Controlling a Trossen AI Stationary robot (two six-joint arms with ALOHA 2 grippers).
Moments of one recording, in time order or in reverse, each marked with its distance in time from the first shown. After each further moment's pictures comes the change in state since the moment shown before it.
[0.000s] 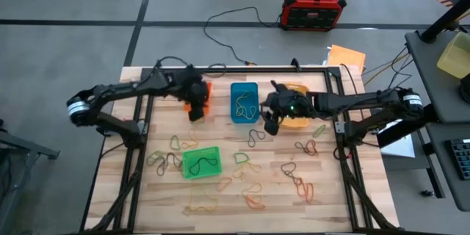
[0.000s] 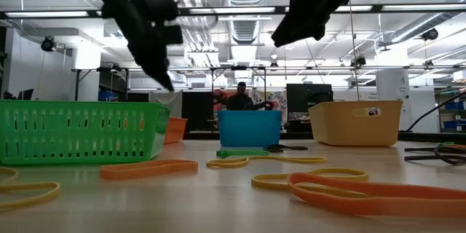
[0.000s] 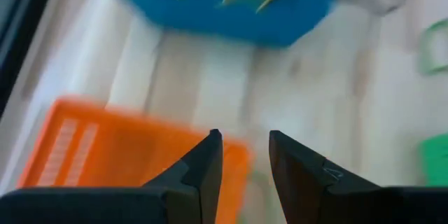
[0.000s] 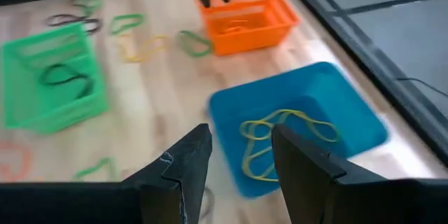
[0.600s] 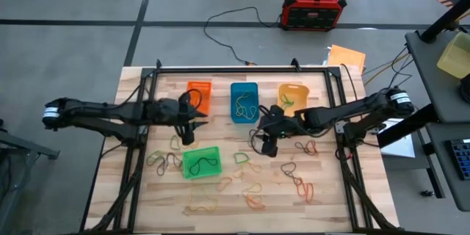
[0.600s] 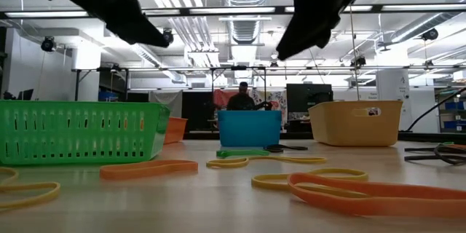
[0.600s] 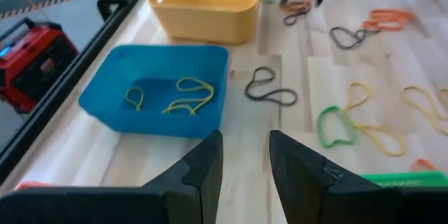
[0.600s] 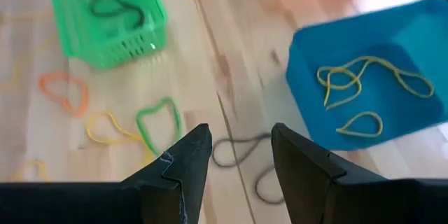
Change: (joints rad) left arm -0.447 -0.406 -0.306 0.372 -0.307 -0.237; right arm 0.184 0.144 0.056 -0.119 0.011 0.149
